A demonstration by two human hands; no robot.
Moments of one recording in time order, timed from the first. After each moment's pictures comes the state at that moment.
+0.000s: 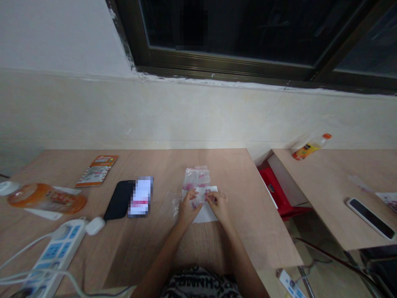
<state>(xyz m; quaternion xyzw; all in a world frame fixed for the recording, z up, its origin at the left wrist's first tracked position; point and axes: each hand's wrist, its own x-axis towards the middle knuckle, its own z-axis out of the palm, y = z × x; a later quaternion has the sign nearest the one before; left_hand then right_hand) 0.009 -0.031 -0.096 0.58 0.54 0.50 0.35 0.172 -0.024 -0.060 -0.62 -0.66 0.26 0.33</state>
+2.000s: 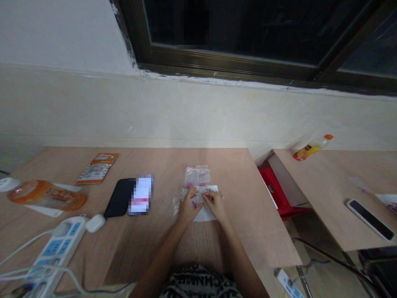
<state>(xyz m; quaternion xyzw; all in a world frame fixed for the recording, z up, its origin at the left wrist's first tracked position) 0.010 -0.031 -0.091 0.59 0.53 0.50 0.35 0.164 -0.018 -0.062 -0.59 -0.69 0.28 0.32</state>
